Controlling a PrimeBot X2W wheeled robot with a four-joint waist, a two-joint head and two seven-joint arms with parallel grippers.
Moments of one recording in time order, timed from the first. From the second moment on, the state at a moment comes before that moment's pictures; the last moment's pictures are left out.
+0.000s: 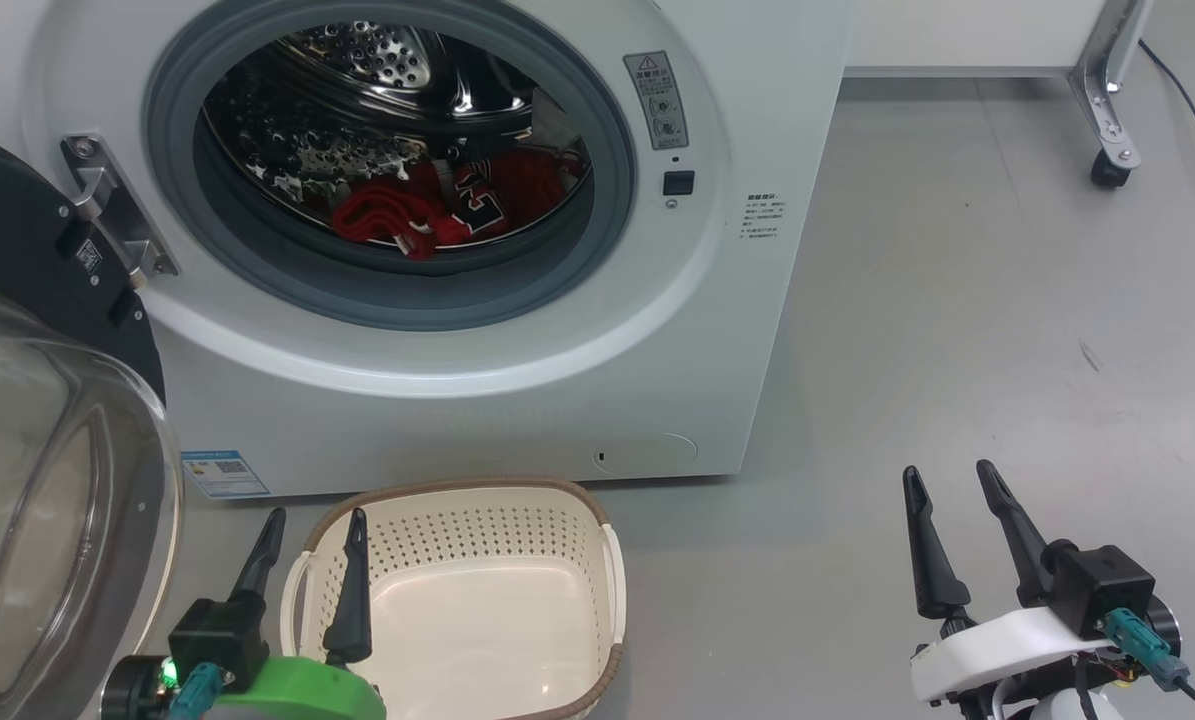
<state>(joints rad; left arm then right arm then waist) 0.01 0.05 -0.19 0.21 -0.32 0.04 -0.25 0.05 -0.04 0.11 0.17 0.26 0.06 -0.26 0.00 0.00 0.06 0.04</state>
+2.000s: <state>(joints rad) -0.64 0.10 -0.17 0.32 -0.47 -0.08 0.13 -0.17 -0.04 0.23 0.06 0.31 0.05 -0.26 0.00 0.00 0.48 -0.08</state>
